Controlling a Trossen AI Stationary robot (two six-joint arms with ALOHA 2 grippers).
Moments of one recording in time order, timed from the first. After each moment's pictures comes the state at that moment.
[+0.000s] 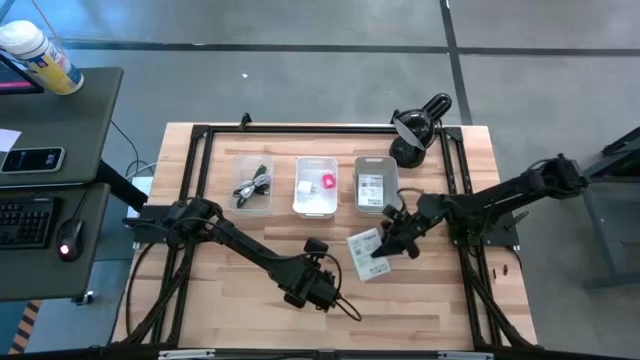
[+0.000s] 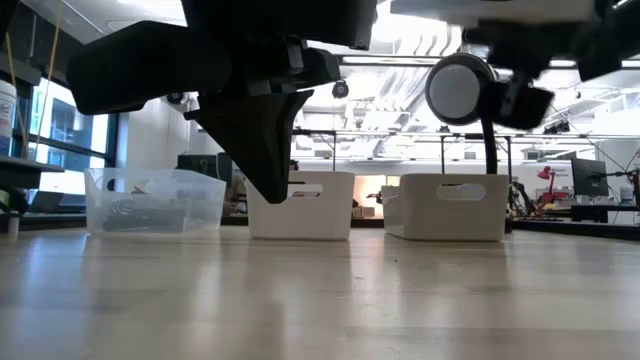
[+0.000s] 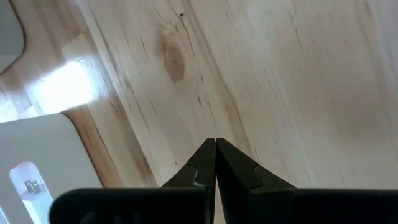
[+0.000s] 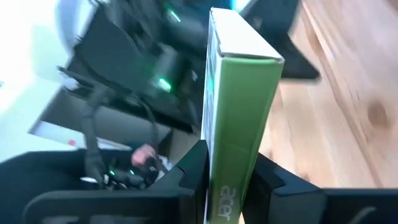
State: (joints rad) left arm -0.36 2.20 1.74 -1.05 -0.42 -0.03; right arm 0.17 1.13 0.38 0.60 -0.40 1.02
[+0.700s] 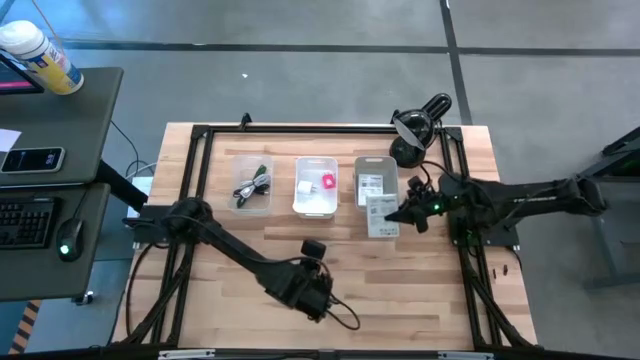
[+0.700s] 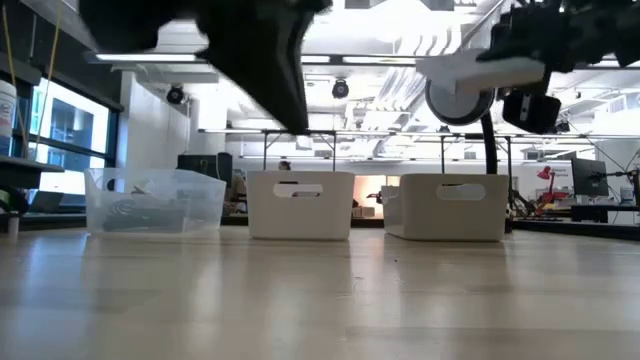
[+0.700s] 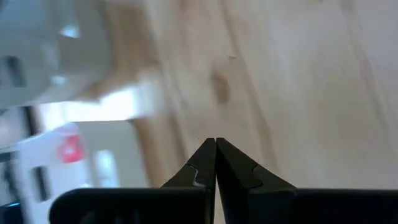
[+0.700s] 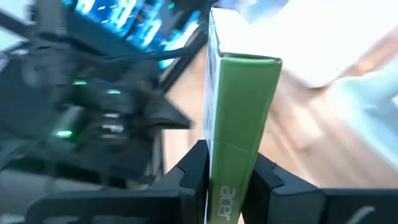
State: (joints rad) left arm -0.41 2.12 1.74 -1.02 -0.60 -0.09; right arm -0.04 0.68 0.38 0.00 -0.22 0.89
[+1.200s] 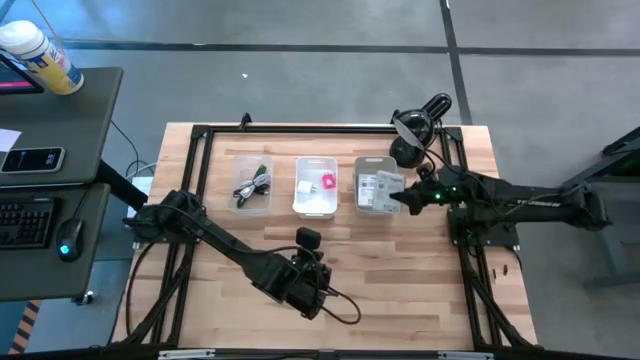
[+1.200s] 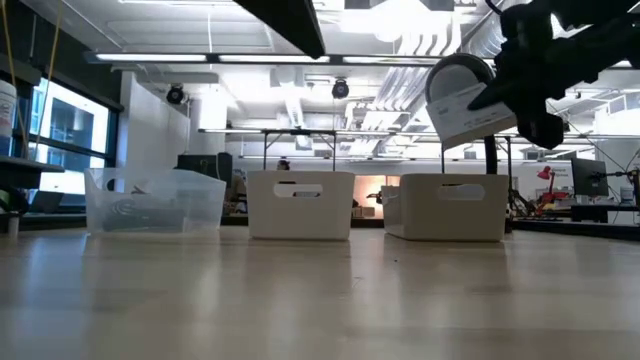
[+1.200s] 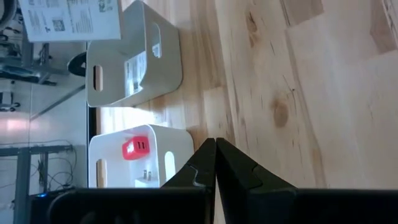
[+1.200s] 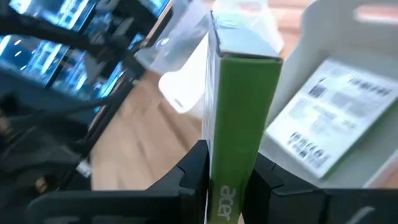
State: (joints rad) left arm -0.42 2.02 1.74 -1.01 -0.78 -0.11; right arm -0.20 0.61 0.38 -0.20 -0.03 0.85
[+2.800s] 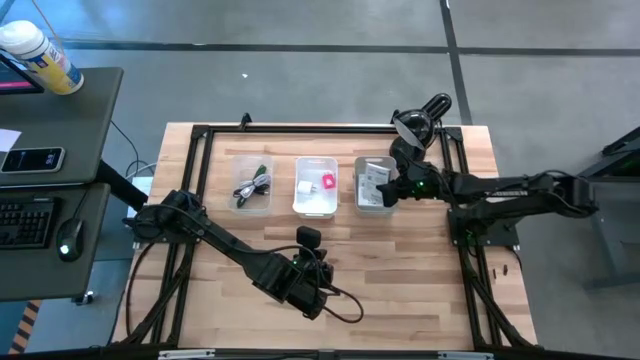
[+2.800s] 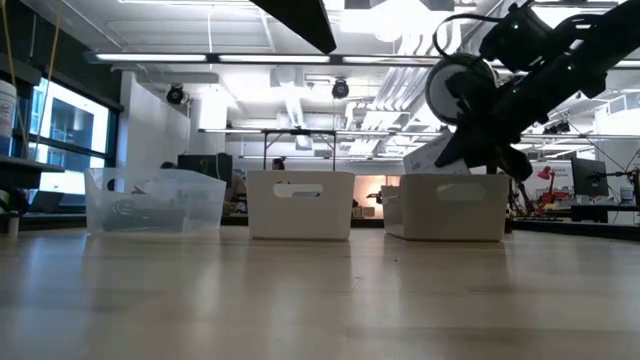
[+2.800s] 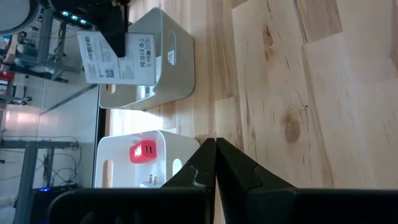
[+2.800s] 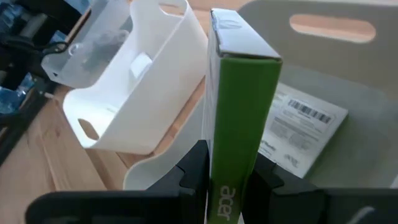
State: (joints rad) left arm -0.42 2.02 1.74 -0.96 -0.83 -0.14; right arm -0.30 1.04 0.38 0.07 0.07 0.78
